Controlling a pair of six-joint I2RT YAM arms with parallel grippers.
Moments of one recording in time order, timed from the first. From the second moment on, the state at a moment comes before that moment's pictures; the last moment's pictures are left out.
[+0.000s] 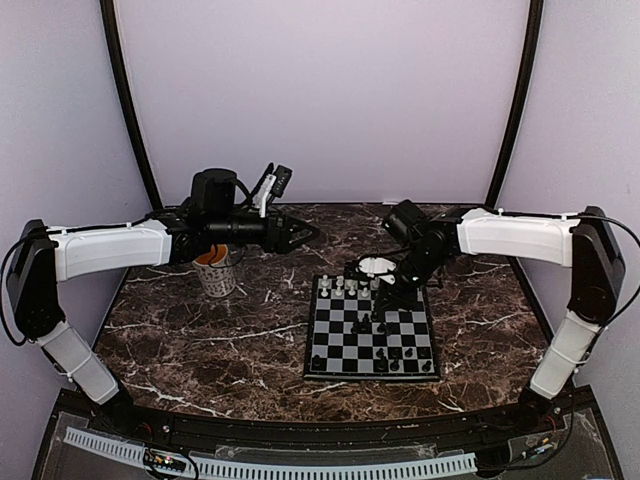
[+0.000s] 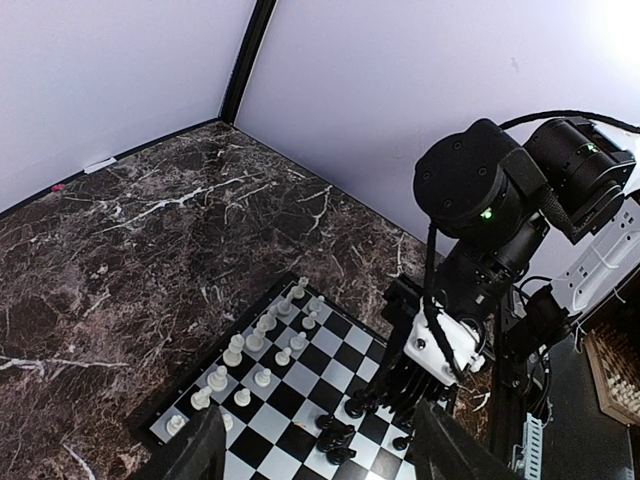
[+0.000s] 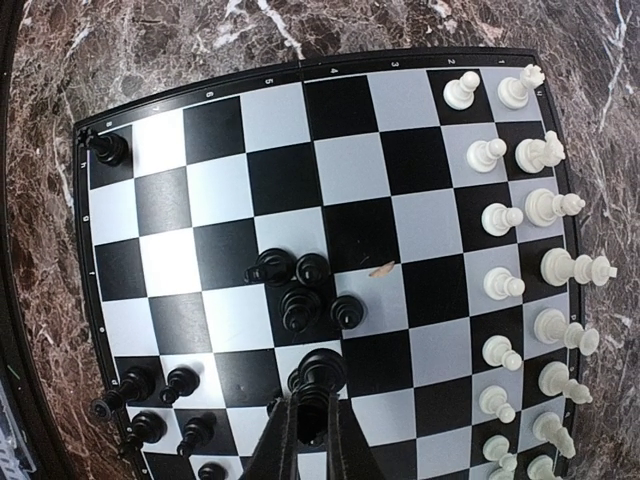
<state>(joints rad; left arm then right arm) -0.66 1.59 1.13 0.14 0.55 -0.23 0.73 1.71 1.26 -0.78 -0.31 -0.61</state>
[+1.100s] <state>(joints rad) -0.66 1.59 1.13 0.14 0.56 -0.23 0.95 1.70 1.22 -0.90 -0.38 -0.65</state>
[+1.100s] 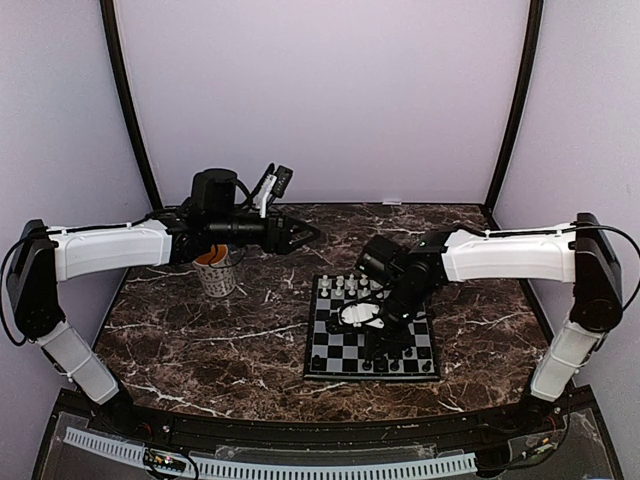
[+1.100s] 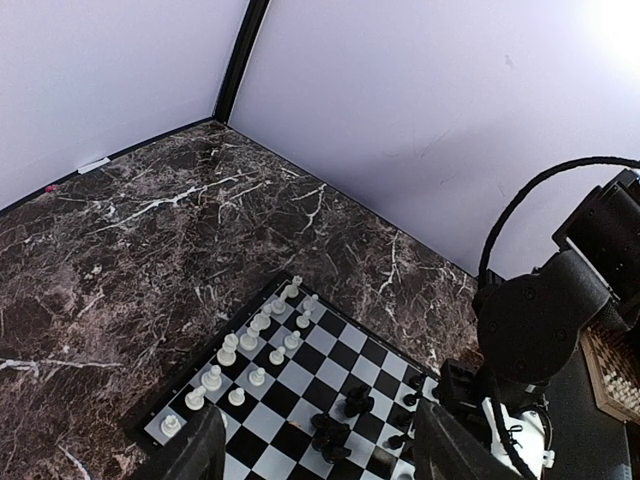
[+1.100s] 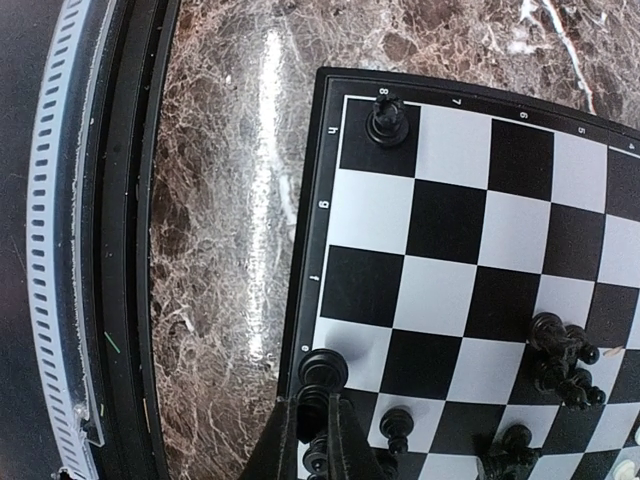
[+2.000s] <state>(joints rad) -0.66 1.59 1.13 0.14 0.56 -0.23 0.96 1.66 1.14 -0.88 -0.31 -0.63</state>
